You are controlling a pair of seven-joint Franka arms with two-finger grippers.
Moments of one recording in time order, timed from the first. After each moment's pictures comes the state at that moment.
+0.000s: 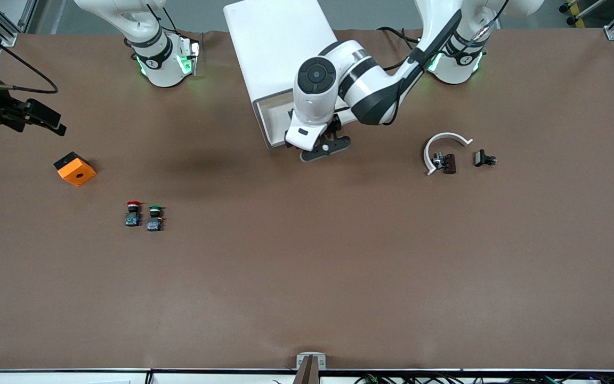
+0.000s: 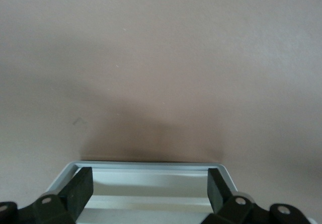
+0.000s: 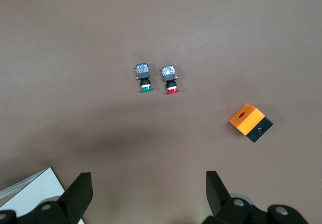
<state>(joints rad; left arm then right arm) -0.58 0.46 -0.36 -1.66 0.01 2.04 -1.25 0.02 -0.14 -0.07 -1.76 0.04 1.58 0.07</state>
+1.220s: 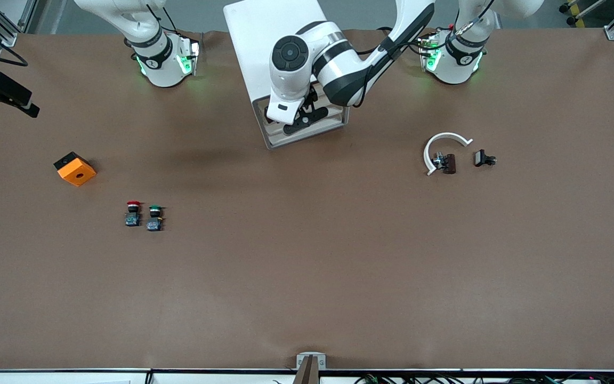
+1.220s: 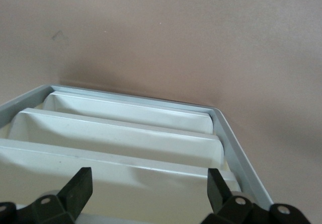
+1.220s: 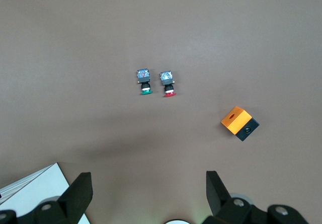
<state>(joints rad) -0.65 0.48 -0.42 -1.67 -0.07 2.05 -1.49 0.02 -0.14 -0.08 -1.62 0.04 1.47 0.06</state>
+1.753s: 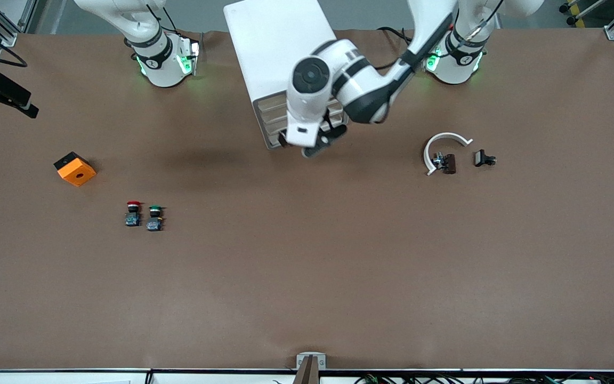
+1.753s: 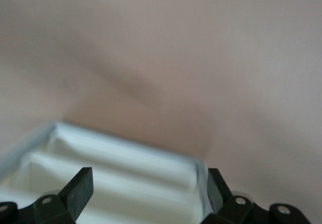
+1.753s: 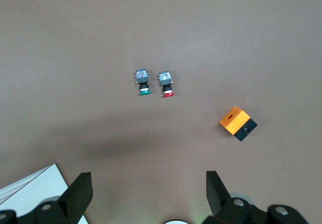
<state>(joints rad) -0.53 0.47 -0.37 -1.65 0.00 2.04 -1.51 0.02 -0.13 -0.08 -1.62 0.02 1.47 0.06</state>
